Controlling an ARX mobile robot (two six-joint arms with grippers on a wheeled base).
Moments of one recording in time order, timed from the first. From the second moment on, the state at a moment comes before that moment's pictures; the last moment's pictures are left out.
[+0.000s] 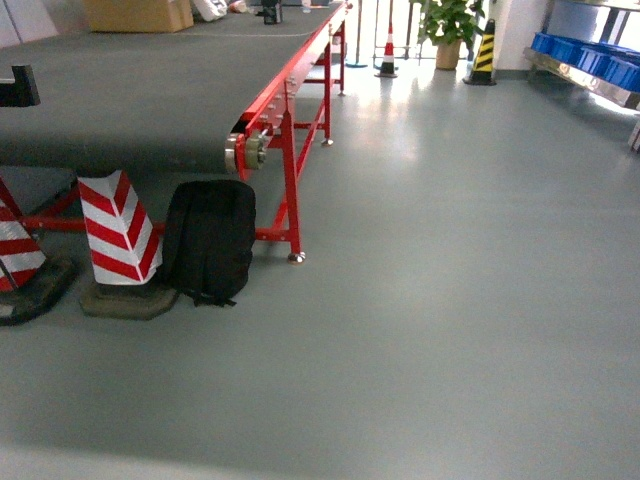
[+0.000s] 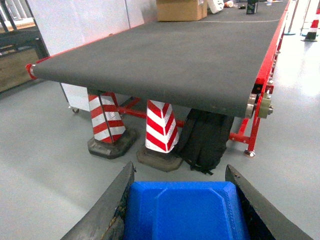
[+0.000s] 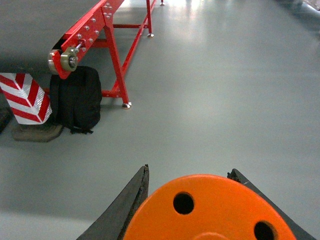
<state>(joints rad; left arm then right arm) -0.29 1.35 0.52 0.76 -0.71 0.05 0.28 1.22 0.56 0.39 0.29 0.12</state>
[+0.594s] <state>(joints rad) -0.29 1.34 0.52 0.76 -0.72 0.05 0.28 1.22 0.55 0.39 0.29 0.12</state>
